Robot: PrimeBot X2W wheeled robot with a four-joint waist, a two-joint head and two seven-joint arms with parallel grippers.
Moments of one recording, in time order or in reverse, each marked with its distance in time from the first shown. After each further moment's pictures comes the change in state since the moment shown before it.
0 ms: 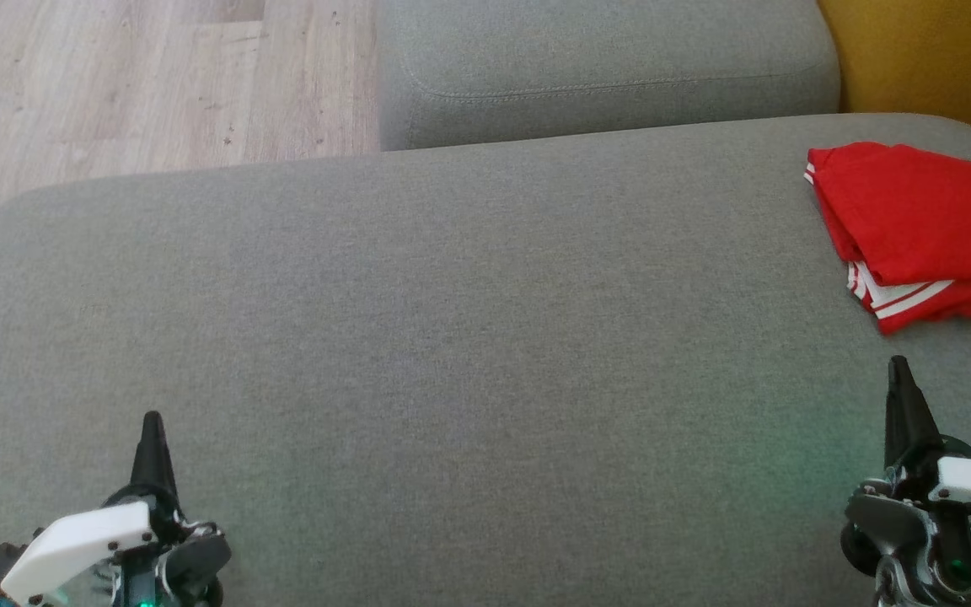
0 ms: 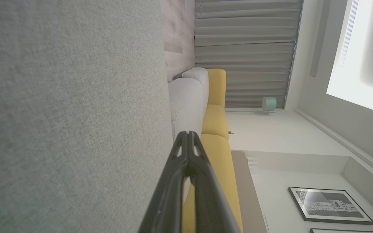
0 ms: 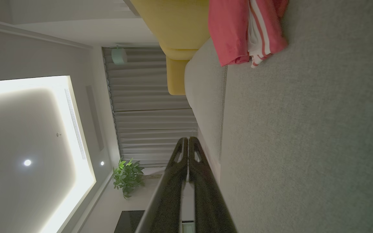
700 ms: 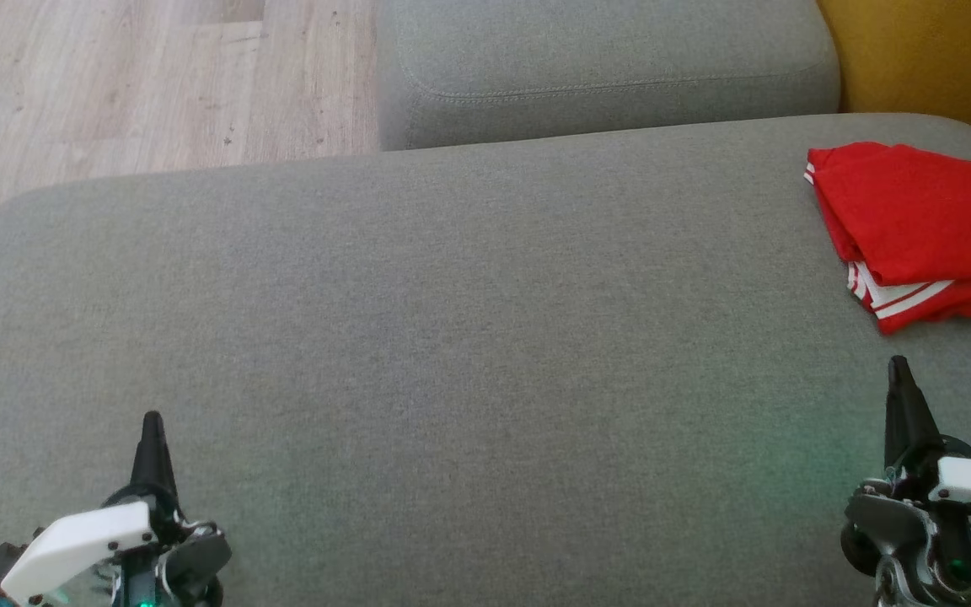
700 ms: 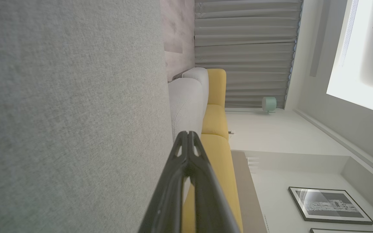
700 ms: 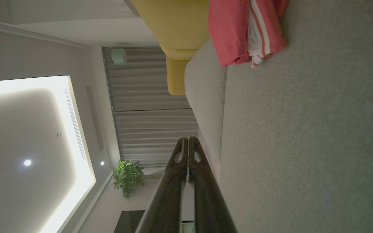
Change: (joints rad) left arm 0.000 0.000 0.000 0.000 0.000 0.000 0.000; right arm 0.000 0.000 0.000 0.000 0.000 0.000 0.000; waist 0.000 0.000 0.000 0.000
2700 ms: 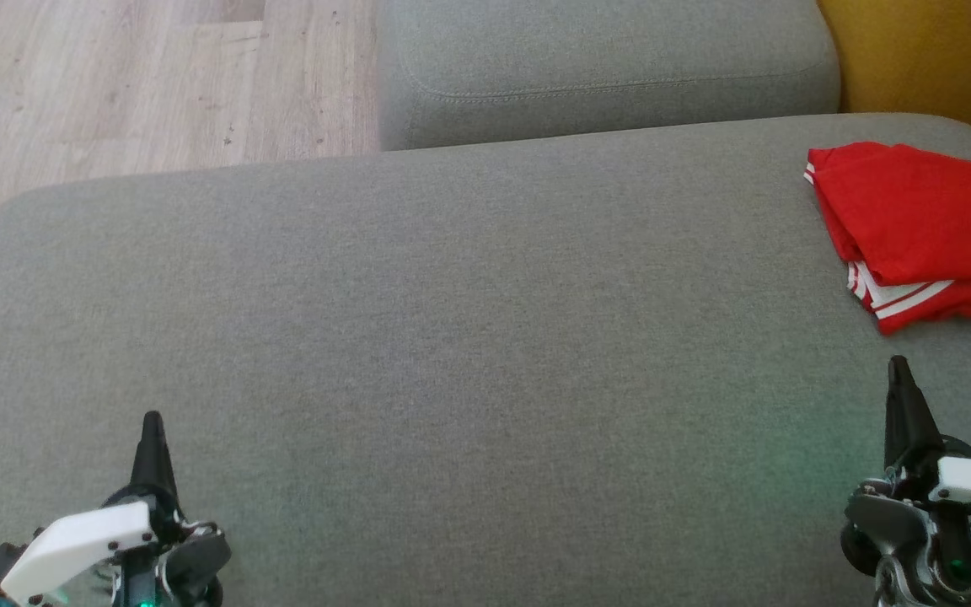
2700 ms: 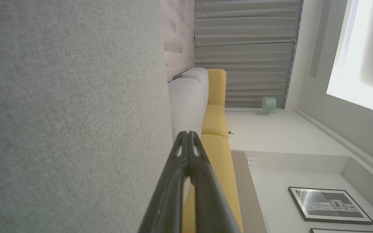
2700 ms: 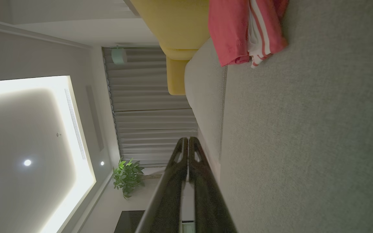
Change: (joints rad) left arm 0.000 0.000 0.000 0.000 0.000 0.000 0.000; right arm 0.000 0.000 0.000 0.000 0.000 0.000 0.000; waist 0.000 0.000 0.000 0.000
